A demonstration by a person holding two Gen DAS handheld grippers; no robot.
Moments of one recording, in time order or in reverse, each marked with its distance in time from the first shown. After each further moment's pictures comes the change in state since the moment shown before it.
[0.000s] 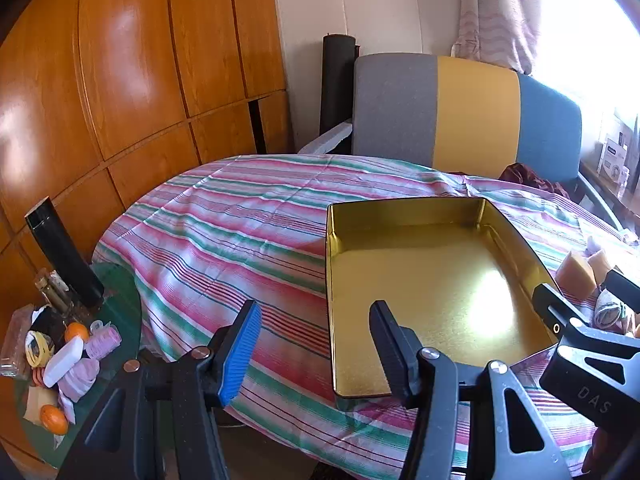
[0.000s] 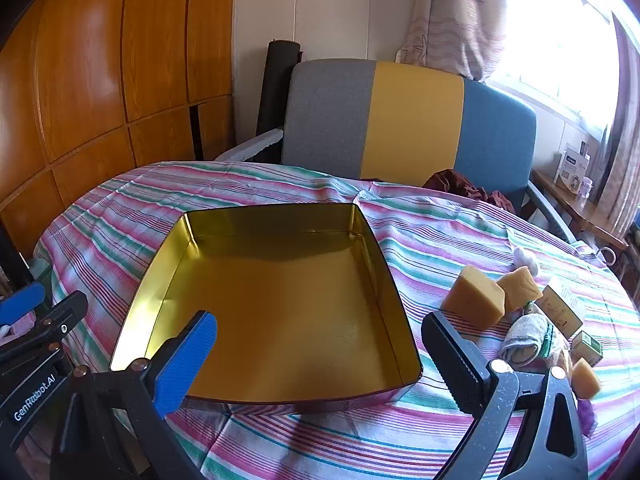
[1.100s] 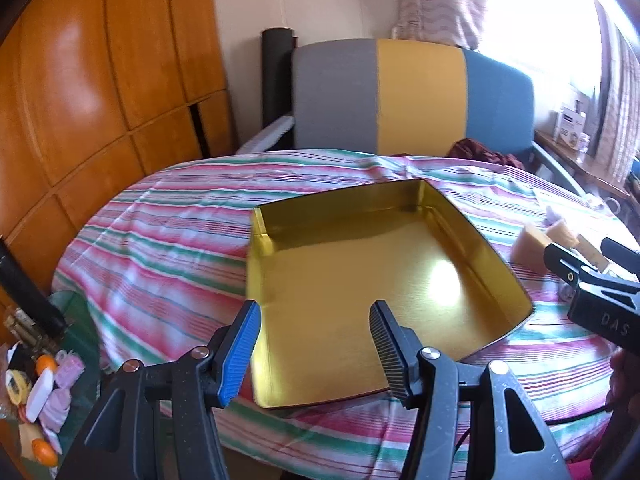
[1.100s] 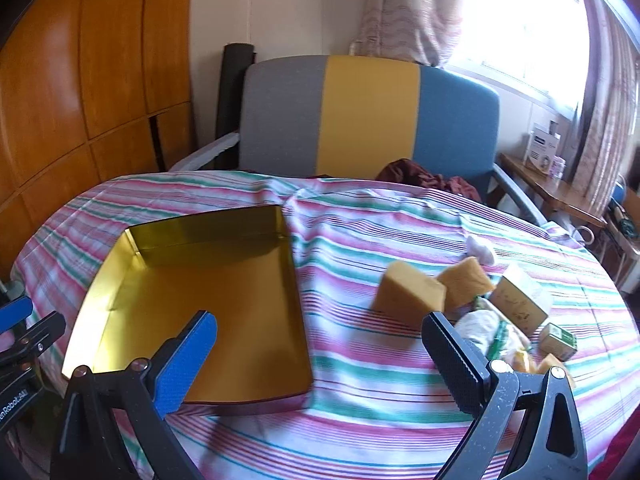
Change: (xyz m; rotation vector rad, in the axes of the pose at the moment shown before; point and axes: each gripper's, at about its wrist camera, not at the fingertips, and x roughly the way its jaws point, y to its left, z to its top) left arm 0.006 -0.052 0.010 0.124 0.037 -0.168; right arm 0.001 -0.080 0.004 0.085 0.015 -0.095
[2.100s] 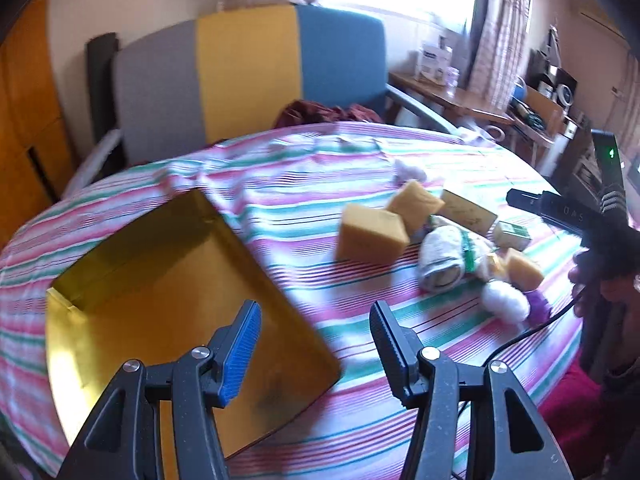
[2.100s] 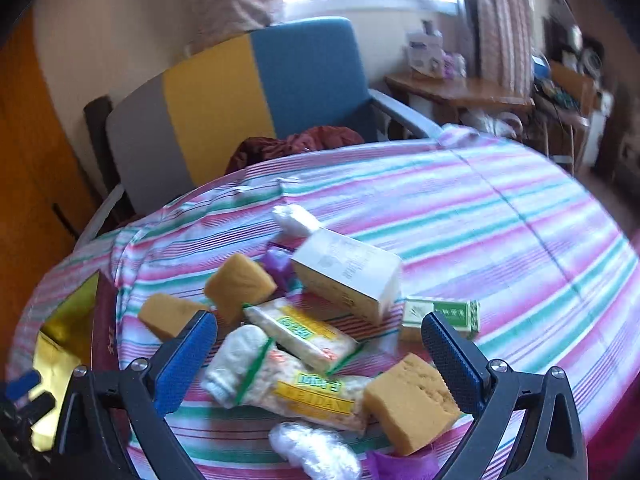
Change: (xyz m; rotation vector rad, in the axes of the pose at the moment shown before) left arm 0.042 -0.173 0.048 0.299 0.133 -0.435; right arm 0.033 -0.267 -0.018 0.453 0.097 -0.117
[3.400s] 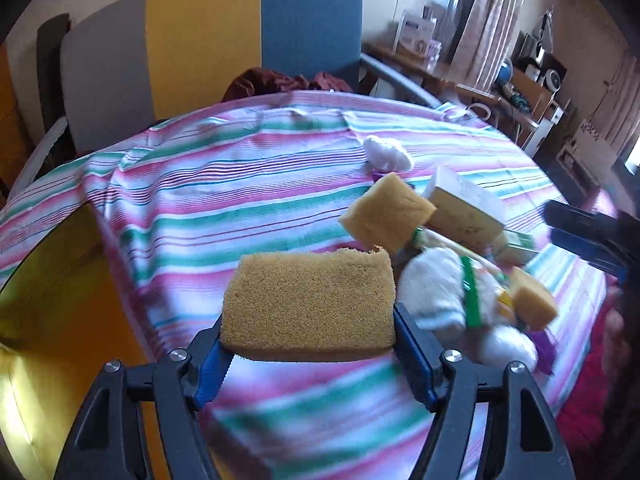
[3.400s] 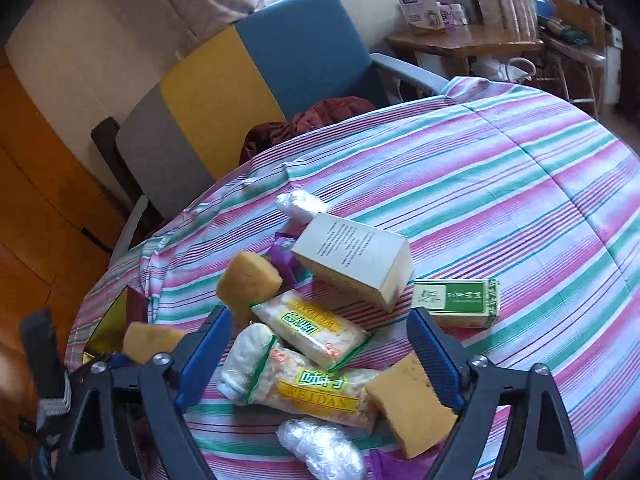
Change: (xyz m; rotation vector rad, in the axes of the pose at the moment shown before) left arm 0.086 -0.036 0.037 0.009 0.088 -0.094; right arm 0.013 -0.035 0.011 0.121 0.105 0.152
